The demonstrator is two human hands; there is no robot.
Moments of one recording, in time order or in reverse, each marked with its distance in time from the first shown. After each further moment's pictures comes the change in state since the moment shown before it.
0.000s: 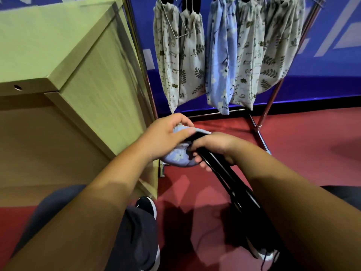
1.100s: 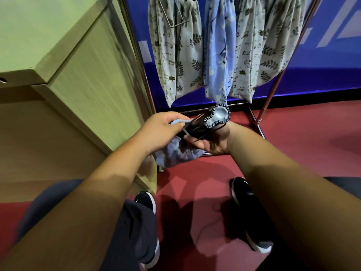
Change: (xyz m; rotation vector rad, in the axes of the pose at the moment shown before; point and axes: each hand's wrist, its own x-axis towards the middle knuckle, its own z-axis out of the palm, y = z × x) left_hand 0.006 -0.007 0.008 -0.184 0.001 -0.166; right_hand 0.007 -0.007 -0.010 0.802 -0.190 -0.207
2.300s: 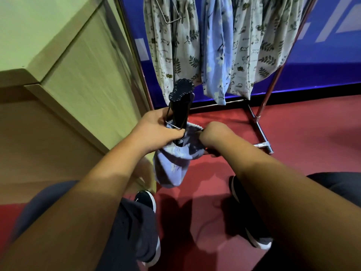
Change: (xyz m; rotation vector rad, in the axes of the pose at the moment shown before) left_hand -0.010 0.004 -0.001 -0.028 0.068 -0.014; right_hand 0.010 0.006 0.000 -1.260 0.594 0.151
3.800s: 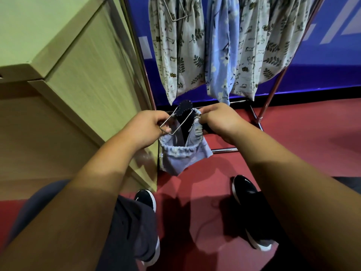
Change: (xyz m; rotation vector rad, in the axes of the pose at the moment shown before) left_hand 0.018 -0.026 -0.034 0.494 -0.083 0.045; right_hand 0.004 -0.004 -0.018 0.590 0.067 -0.392
